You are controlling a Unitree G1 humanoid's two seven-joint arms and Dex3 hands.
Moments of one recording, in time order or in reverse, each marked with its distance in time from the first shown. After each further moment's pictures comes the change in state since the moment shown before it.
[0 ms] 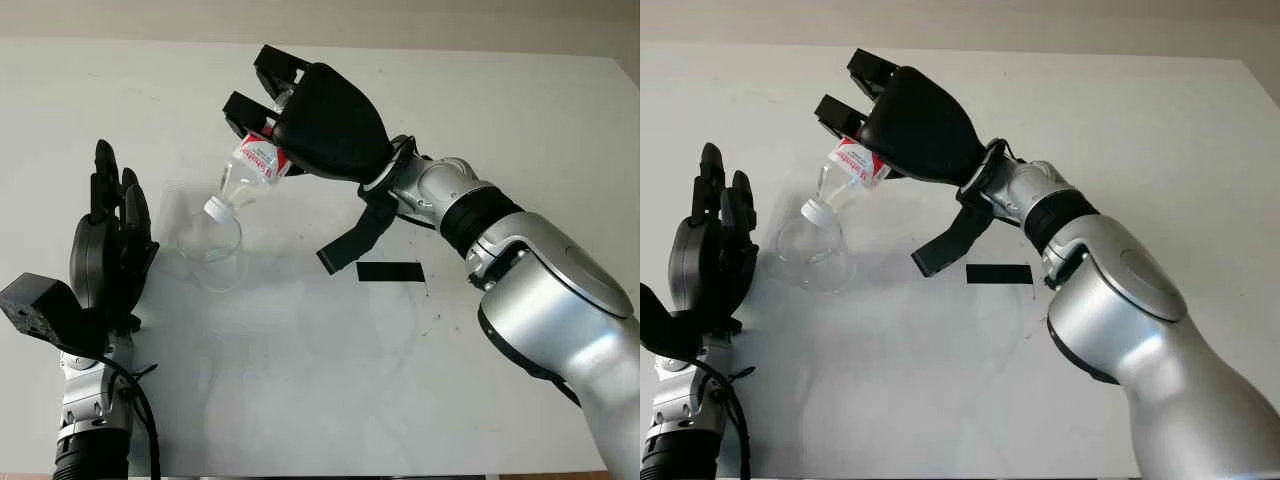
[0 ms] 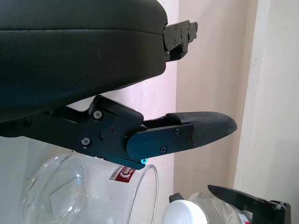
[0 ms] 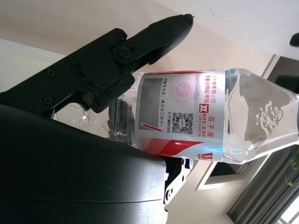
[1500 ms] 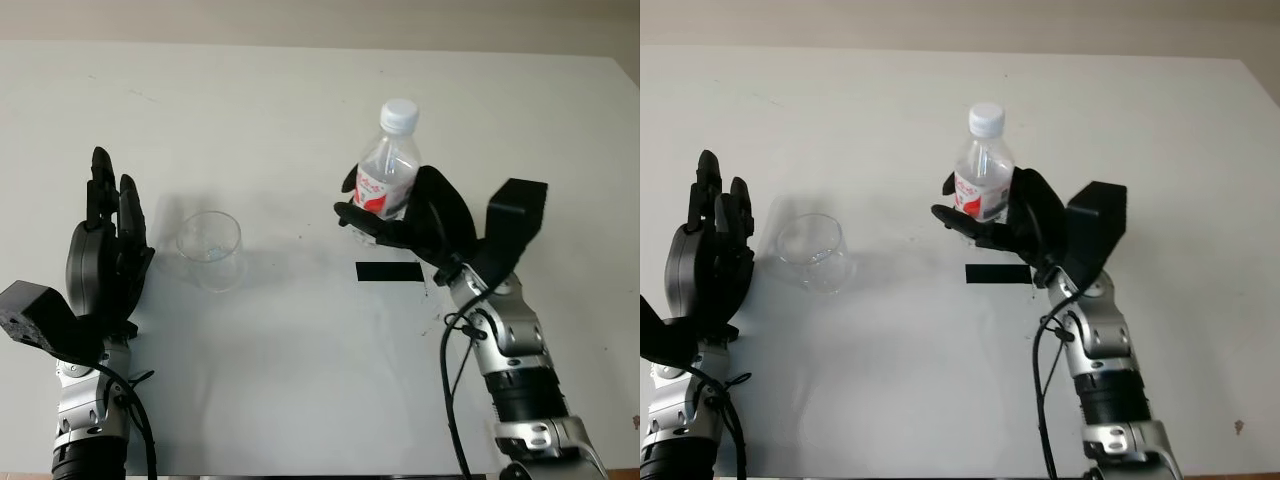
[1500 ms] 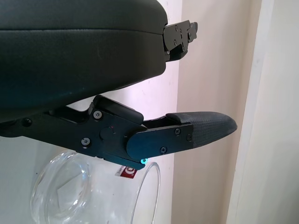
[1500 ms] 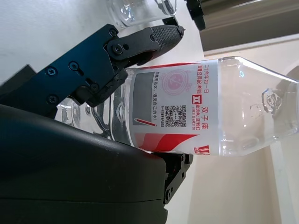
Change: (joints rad) left arm 0.028 0.000 0.009 -0.016 -0.031 0.017 -0.030; right arm 0.942 0.077 -0.914 -1.117 1.434 0.585 1.529
